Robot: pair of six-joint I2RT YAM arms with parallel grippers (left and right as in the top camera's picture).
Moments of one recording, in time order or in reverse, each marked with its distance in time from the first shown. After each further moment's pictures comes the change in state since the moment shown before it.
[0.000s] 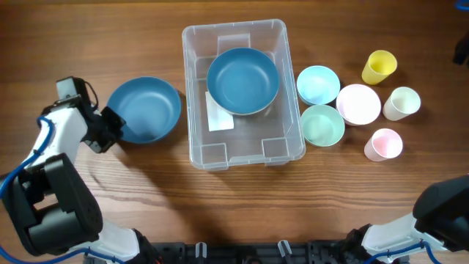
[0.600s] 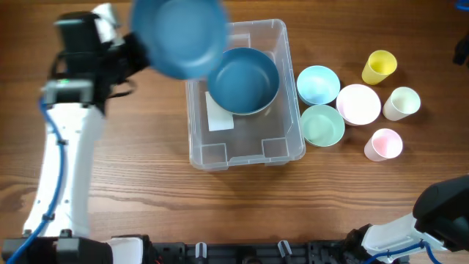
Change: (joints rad) left arm -0.384 -0.246 0.371 0.106 0.138 0.058; right arm 0.000 0.000 0.000 0.000 0.000 0.000
